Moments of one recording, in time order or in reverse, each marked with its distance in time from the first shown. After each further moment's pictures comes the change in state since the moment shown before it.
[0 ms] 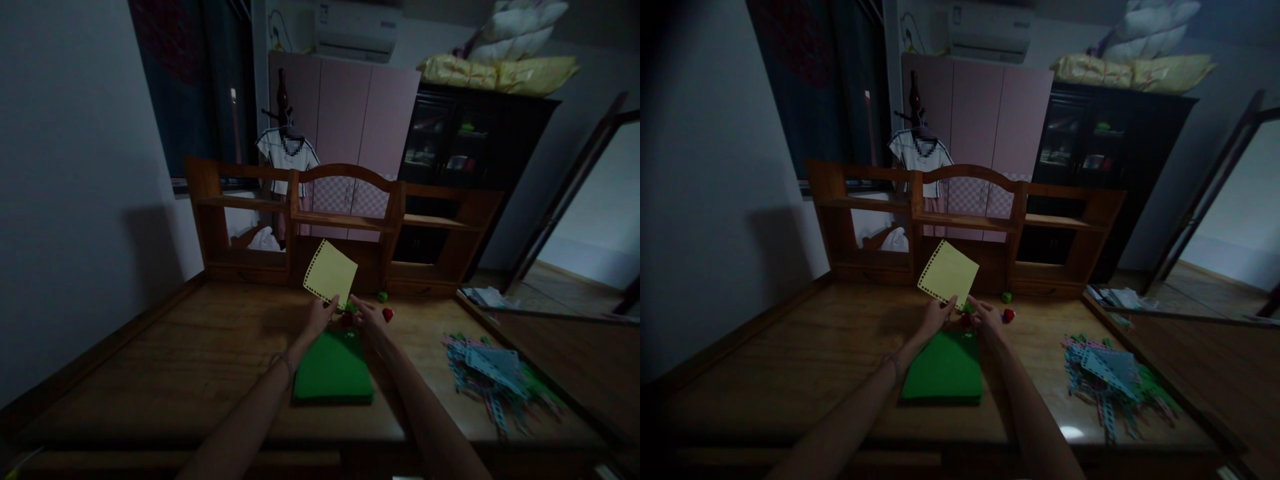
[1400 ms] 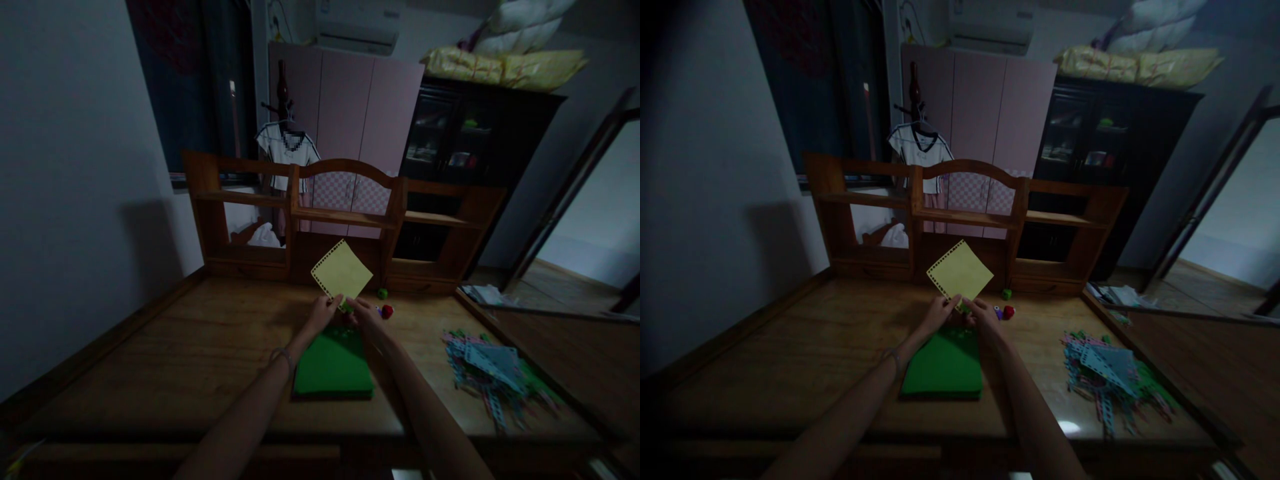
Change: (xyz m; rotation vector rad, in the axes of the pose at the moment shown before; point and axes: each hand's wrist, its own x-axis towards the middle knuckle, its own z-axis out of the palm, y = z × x) left_hand -0.001 -0.002 0.003 -0.012 -0.093 0.090; right_hand -0.015 -0.014 0.013 0.035 -0.136 0.074
